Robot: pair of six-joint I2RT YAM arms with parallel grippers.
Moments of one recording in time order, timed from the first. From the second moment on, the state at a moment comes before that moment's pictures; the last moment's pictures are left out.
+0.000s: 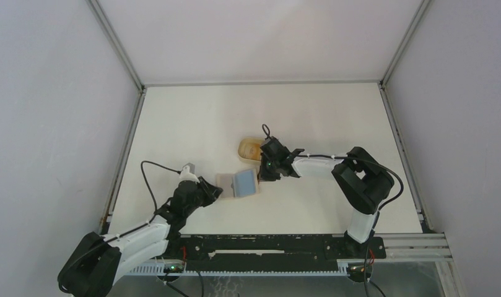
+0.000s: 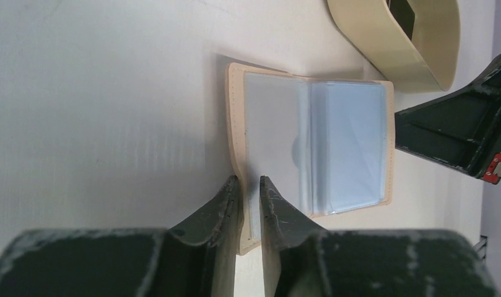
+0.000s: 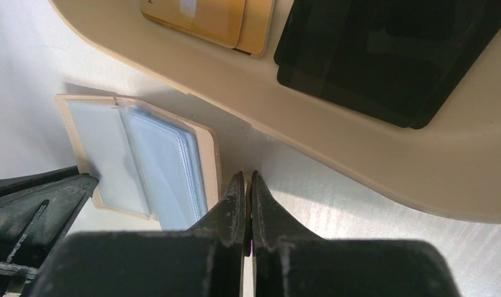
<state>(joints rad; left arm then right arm) -0.55 0.87 0.03 0.30 -0.07 -0.90 0.78 1.79 0.98 -0.19 -0.08 0.83</state>
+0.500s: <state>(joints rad) -0.55 0.73 0.01 0.24 -0.11 -0.96 0.78 1.80 0.98 -0.17 -0.12 0.82</state>
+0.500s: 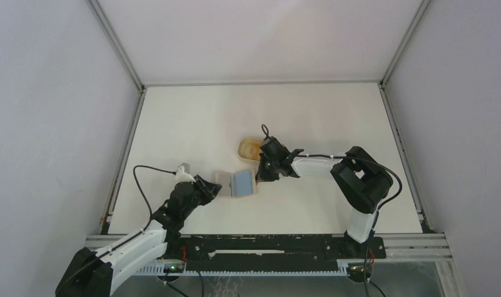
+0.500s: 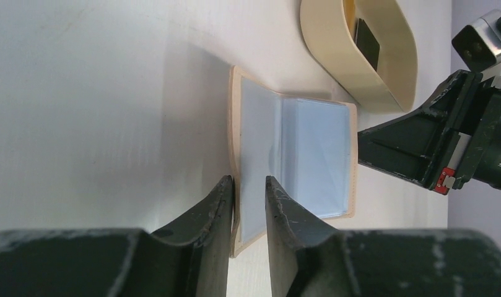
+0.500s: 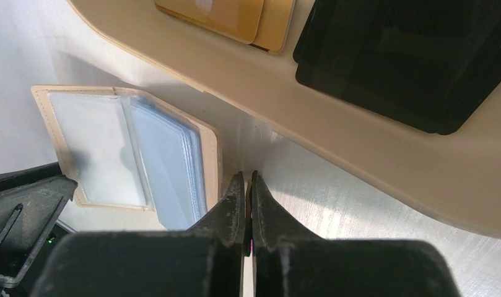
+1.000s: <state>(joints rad) -0.54 0.65 0.01 0.15 -0.16 -1.00 0.78 1.81 0.98 -0.16 -0.14 0.82</state>
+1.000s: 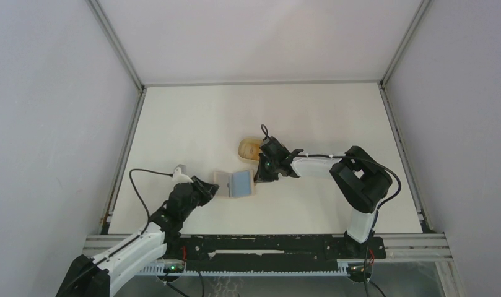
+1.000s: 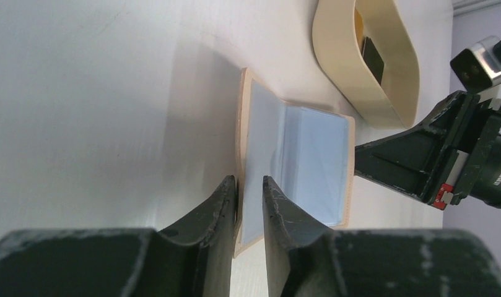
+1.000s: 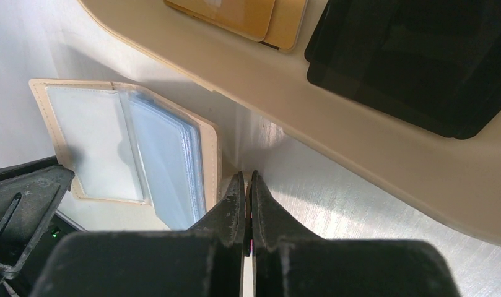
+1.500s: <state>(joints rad) -0.54 0.53 0.01 0.06 -0.21 -1.03 0.78 1.82 0.98 -0.15 -0.15 0.82</state>
